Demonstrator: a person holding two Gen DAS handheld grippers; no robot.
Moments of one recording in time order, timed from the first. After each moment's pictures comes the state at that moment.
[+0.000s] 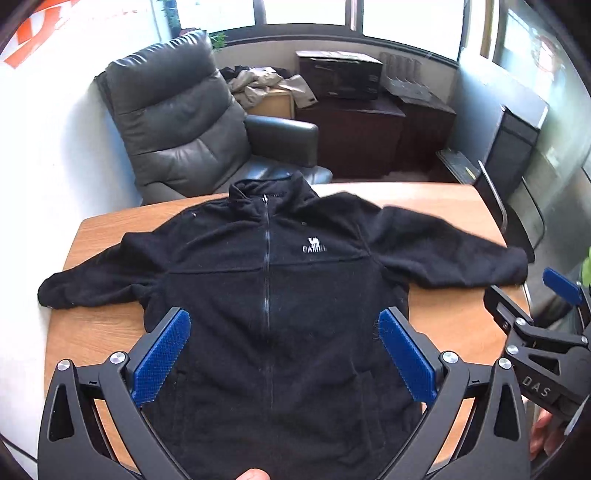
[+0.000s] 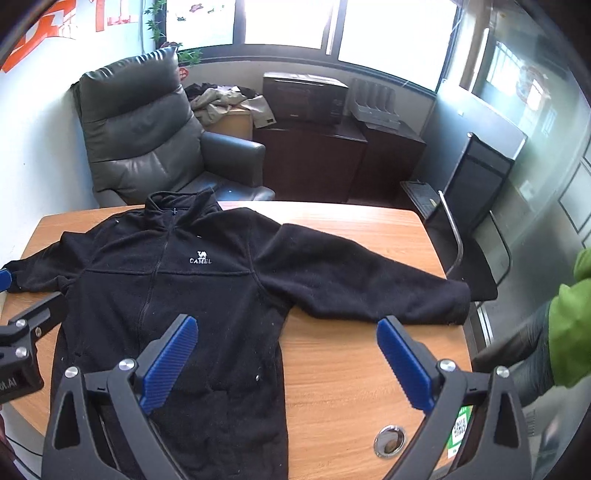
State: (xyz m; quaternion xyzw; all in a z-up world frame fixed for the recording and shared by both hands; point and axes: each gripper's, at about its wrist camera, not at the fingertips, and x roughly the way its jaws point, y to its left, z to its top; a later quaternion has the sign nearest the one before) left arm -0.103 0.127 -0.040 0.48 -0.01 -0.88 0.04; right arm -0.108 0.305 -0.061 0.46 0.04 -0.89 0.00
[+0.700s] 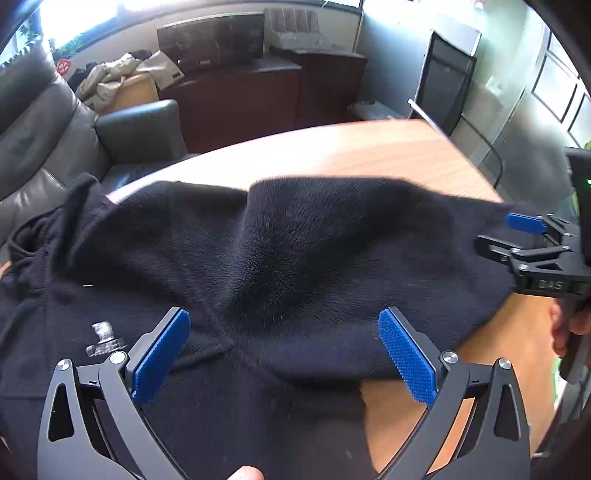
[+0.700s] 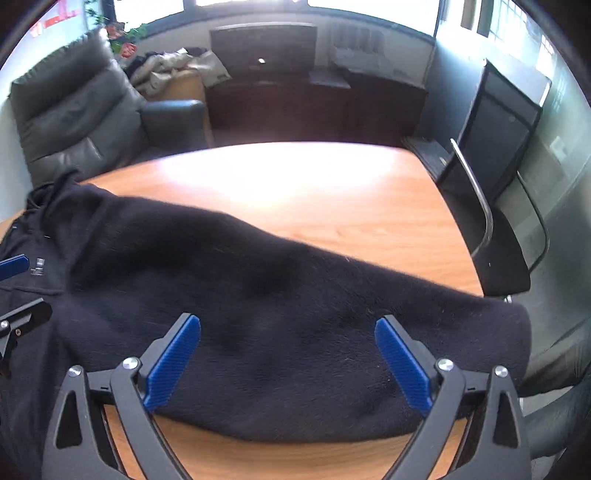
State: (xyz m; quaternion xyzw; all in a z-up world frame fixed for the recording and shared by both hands) left arm -0.307 0.292 -0.281 0.50 -0.07 -0.85 -0.15; right arm -0.281 0.528 -0.295 0.51 0.00 -0.86 0.00
